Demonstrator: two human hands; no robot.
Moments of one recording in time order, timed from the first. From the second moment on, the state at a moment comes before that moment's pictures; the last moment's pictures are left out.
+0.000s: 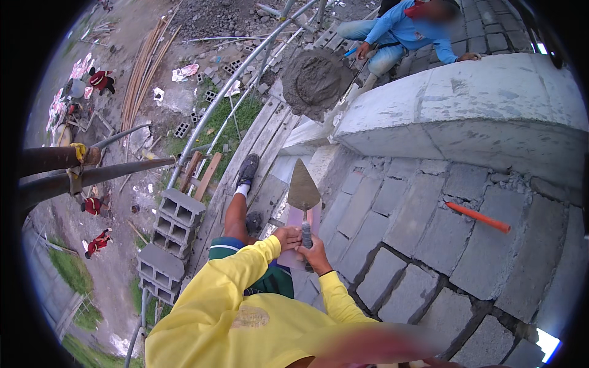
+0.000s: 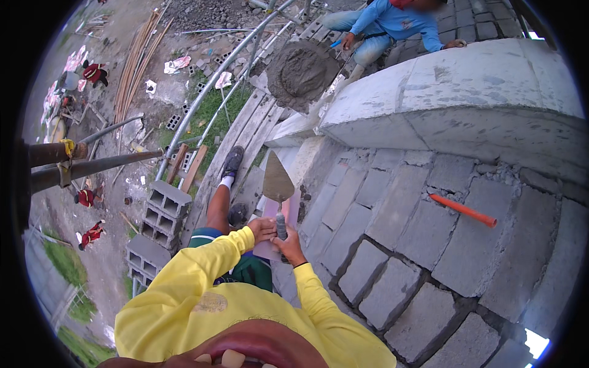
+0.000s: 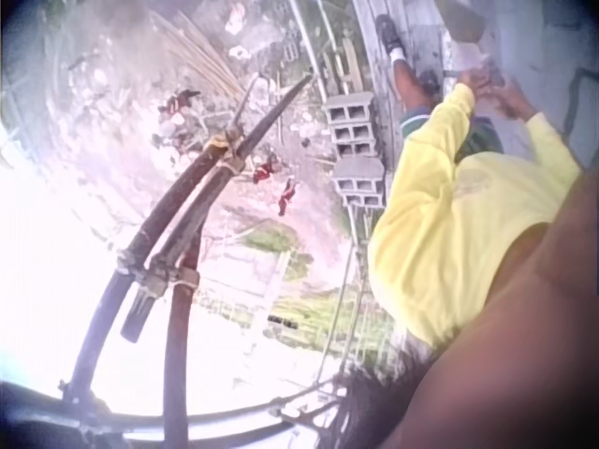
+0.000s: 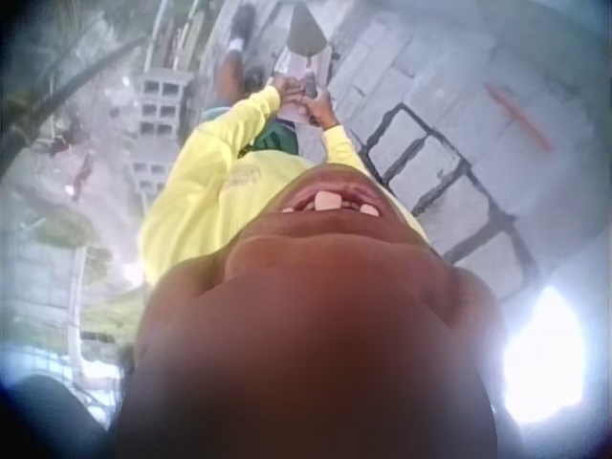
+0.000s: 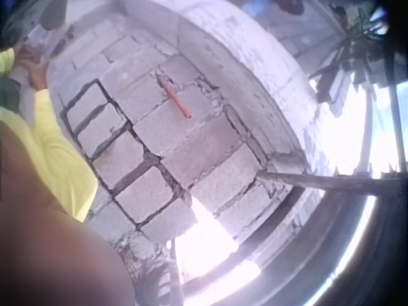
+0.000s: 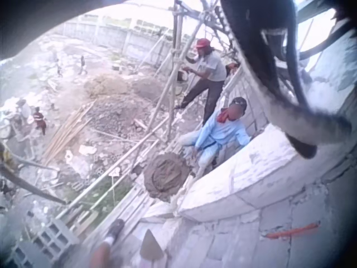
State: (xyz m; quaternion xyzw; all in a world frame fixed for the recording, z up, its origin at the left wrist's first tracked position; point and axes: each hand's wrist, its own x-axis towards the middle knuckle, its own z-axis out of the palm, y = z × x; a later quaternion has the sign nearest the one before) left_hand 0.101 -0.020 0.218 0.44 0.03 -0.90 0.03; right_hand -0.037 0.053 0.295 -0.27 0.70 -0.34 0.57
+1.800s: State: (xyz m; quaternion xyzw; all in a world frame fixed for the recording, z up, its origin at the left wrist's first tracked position) left_hand 0.452 0.041 0.172 0.74 0.19 -0.56 0.32; right_hand -0.106 0.120 0.275 -0.20 0.75 -0.18 0.61
